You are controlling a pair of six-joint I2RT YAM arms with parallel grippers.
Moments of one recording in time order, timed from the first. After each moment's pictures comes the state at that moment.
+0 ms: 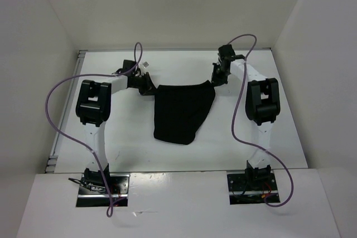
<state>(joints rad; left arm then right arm) -0.13 2.16 1.41 -0.21 0.69 -0.49 0.17 2.15 1.69 -0.65 -0.15 0.36</state>
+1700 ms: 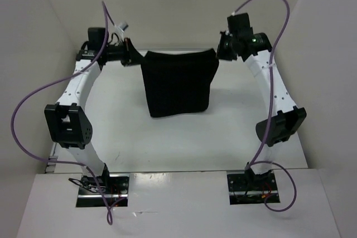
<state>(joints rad) -0.03 1.75 1.61 -0.50 0.98 -0.38 0.28 1.73 1.96 -1.03 0.01 0.44</state>
